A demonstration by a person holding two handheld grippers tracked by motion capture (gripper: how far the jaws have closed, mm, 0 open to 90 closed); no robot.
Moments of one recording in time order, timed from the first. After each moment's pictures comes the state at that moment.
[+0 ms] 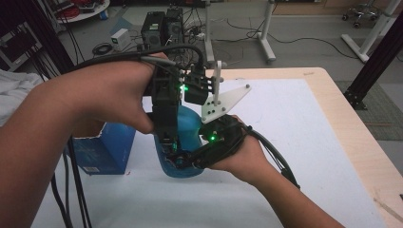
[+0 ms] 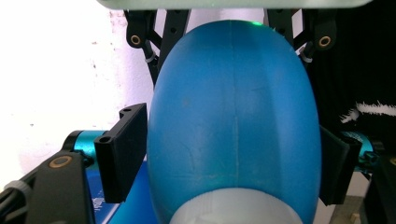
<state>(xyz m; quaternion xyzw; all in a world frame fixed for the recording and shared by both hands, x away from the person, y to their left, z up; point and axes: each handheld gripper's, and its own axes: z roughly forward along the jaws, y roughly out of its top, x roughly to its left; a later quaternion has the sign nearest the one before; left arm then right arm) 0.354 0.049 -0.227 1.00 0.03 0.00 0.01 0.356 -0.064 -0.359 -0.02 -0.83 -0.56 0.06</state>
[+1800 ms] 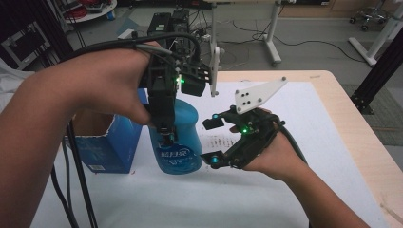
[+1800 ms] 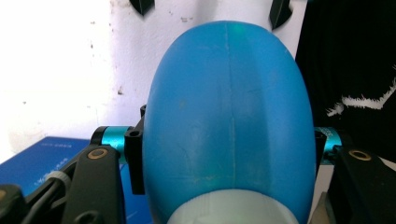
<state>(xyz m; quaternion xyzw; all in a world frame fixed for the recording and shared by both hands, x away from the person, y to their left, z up) 0.356 0.065 -0.210 1.00 0.06 -0.02 0.00 0.365 -0.109 -0.346 -0.04 -0.83 -0.55 0.06</state>
